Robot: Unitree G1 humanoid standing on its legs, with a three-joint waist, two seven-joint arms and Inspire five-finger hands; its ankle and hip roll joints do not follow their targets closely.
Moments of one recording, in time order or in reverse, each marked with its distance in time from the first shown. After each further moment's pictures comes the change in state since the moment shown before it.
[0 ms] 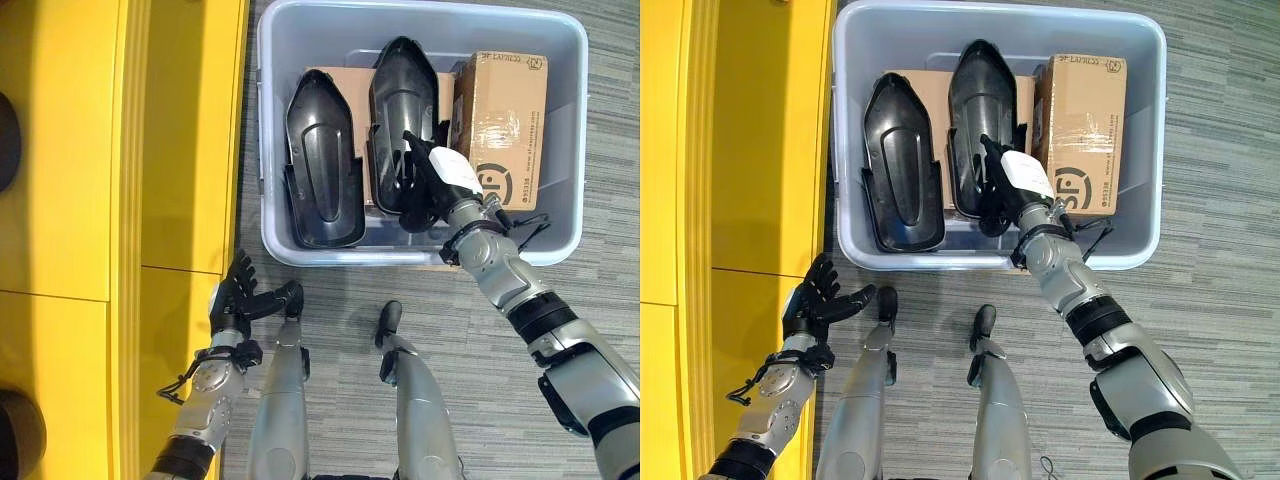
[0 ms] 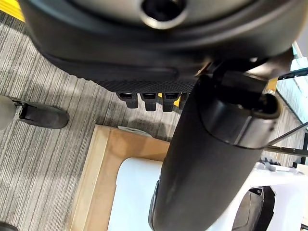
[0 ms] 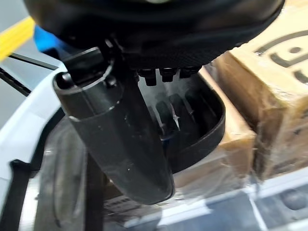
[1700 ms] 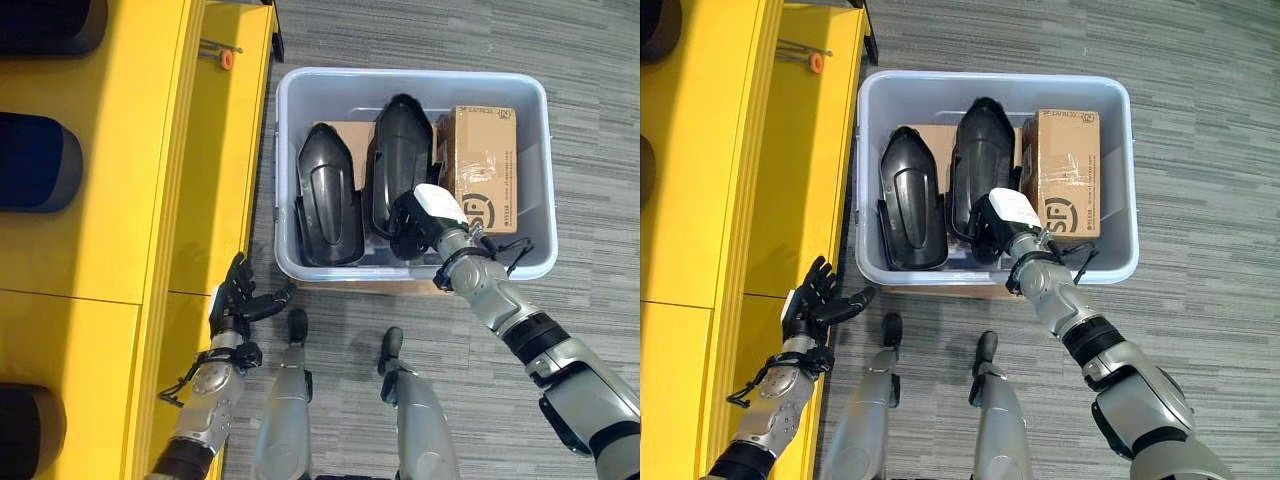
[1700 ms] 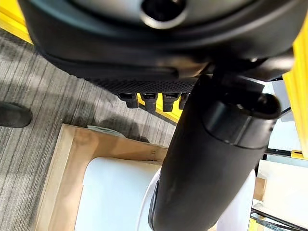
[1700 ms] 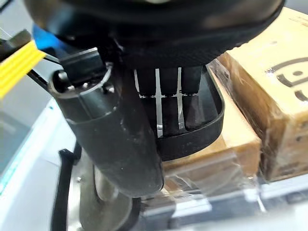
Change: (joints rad) left arm 0.020 -0.001 0.003 0.004 -0.001 0.009 -0.004; right arm 0.119 -0.016 0.061 -0.122 0.012 0.010 0.052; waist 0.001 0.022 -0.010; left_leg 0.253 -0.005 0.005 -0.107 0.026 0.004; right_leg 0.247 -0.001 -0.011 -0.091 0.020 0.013
